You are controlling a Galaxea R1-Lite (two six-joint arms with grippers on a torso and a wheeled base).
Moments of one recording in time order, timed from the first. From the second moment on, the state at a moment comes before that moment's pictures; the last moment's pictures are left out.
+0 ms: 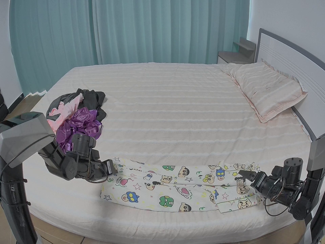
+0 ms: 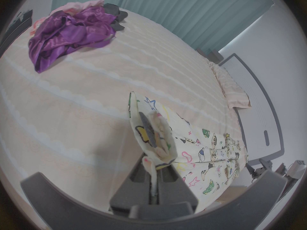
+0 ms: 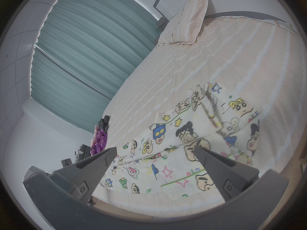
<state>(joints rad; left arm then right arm) -0.17 2.22 -0.85 -0.52 -0.29 -0.47 0.25 2.06 -0.02 -1.55 0.09 0.86</state>
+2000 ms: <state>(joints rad) -0.55 2.03 -1.14 -0.23 -0.04 -0.70 0.24 2.05 -0.02 -1.55 0.09 0.86</state>
